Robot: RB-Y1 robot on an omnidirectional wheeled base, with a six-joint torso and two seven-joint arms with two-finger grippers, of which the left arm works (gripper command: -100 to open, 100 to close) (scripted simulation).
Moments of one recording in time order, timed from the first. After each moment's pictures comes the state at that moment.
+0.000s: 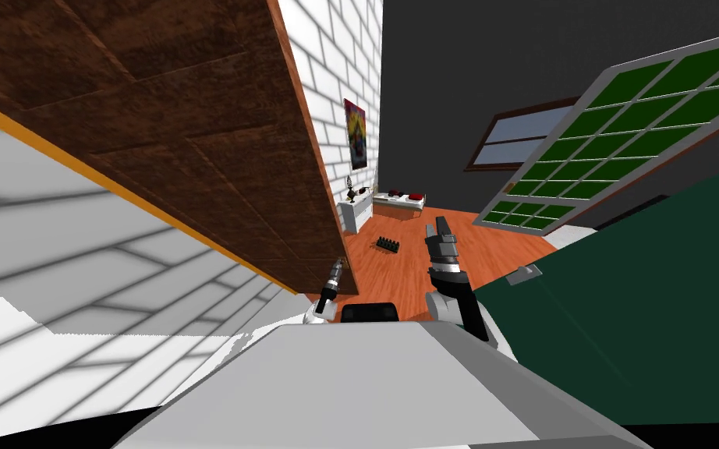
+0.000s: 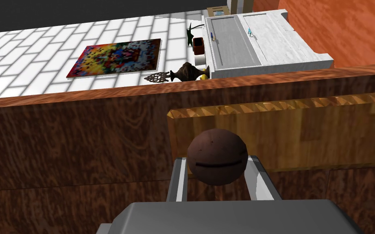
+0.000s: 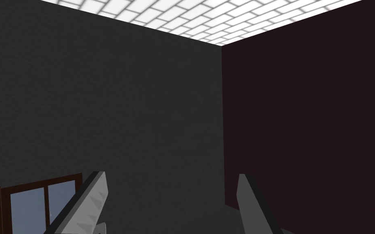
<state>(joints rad) 0.00 0.08 -0.16 -0.83 0.02 -0.74 0.04</state>
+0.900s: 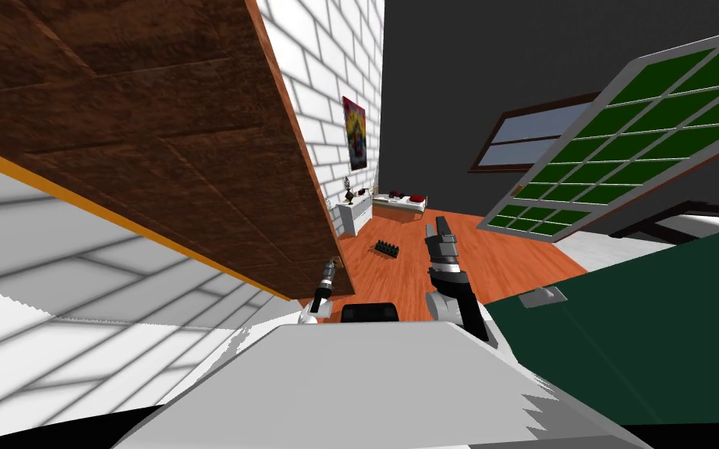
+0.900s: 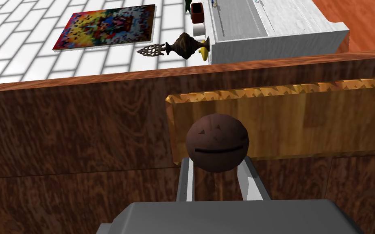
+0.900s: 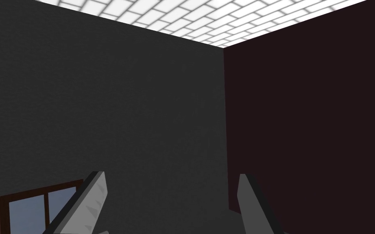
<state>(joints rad) -0.01 0.09 -0.04 -0.81 0.03 -0.75 0.04</state>
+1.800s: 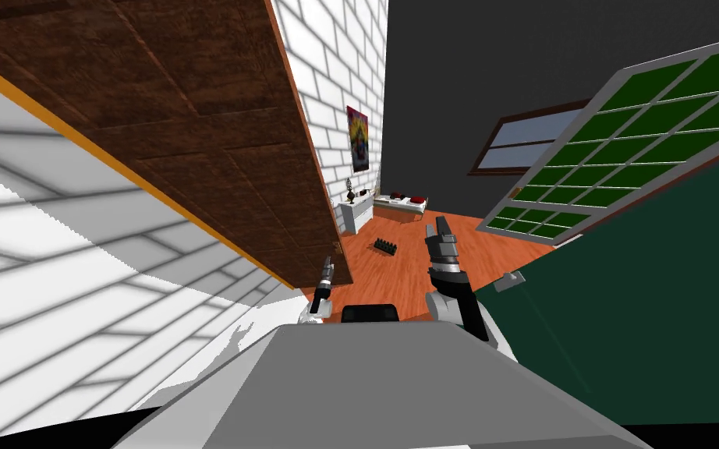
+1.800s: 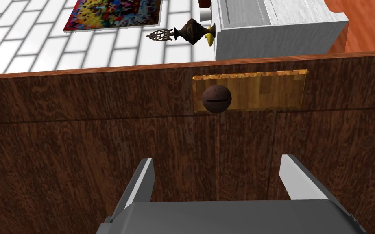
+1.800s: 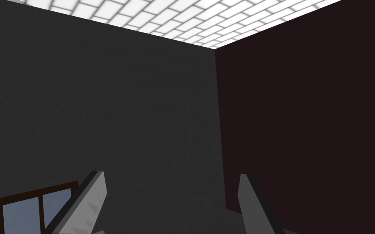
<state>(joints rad) 0.01 0.08 -0.01 -0.83 0.04 -0.74 0.04</state>
